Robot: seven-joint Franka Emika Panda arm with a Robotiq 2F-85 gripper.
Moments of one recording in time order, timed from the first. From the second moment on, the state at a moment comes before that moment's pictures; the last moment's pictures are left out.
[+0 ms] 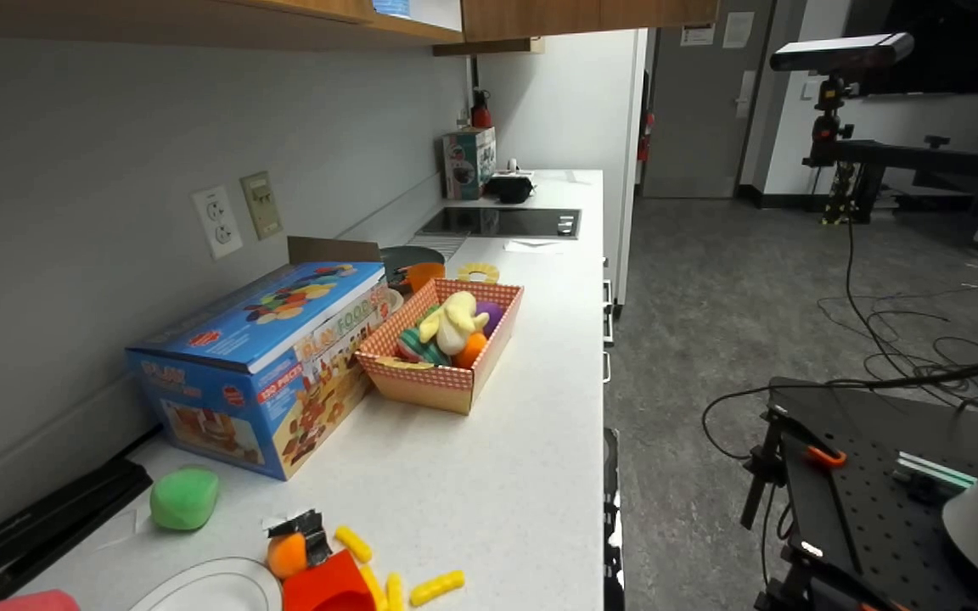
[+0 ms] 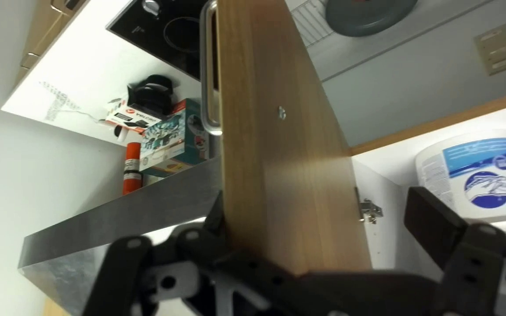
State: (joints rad) arm -0.29 -0.38 -0.45 -1.70 0.10 2.18 -0.28
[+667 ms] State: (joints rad) arm -0.16 -0.50 -0.42 -1.76 0.13 2.05 -0.35
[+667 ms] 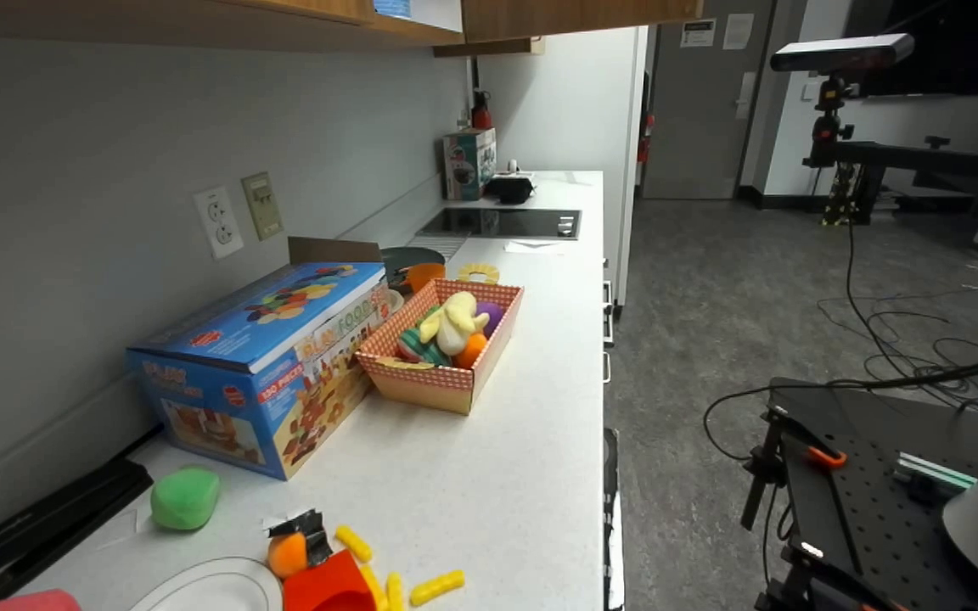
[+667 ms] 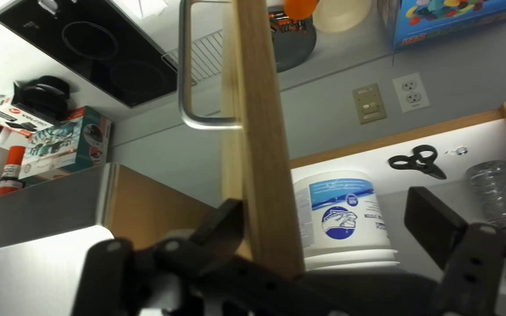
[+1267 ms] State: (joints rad) arm -0.10 -0.51 -0.31 -1.81 0.15 2.11 -0.32
